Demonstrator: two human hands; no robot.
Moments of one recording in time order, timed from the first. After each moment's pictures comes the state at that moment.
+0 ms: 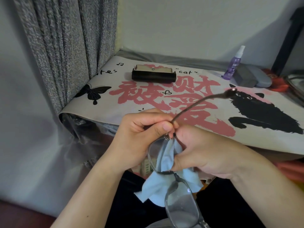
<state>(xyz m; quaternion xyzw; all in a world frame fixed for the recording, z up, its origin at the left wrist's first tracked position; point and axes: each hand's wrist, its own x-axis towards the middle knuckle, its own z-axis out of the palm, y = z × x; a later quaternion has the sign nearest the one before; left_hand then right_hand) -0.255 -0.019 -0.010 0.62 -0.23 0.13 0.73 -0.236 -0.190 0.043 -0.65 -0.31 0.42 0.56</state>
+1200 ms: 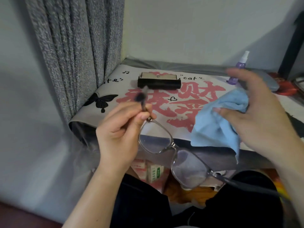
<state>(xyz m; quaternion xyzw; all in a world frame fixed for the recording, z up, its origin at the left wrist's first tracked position) -0.257 0.002 -0.003 0.70 -0.13 0.48 0.51 -0.207 -0.236 0.070 -0.88 -0.17 -0.16 0.41</state>
